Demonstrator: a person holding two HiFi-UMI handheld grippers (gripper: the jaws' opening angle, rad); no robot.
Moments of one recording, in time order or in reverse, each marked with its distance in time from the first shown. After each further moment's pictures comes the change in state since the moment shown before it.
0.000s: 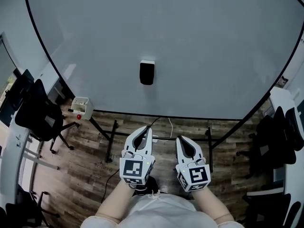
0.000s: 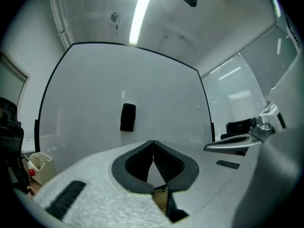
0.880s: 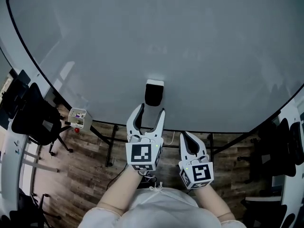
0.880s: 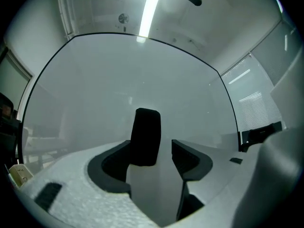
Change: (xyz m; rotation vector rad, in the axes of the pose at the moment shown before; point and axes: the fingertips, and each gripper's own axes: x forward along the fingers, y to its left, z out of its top) left arm 0.133 0.077 0.048 -0.030 -0.087 0.082; right arm 0.111 -0.036 0.020 -0.024 -0.003 -0.018
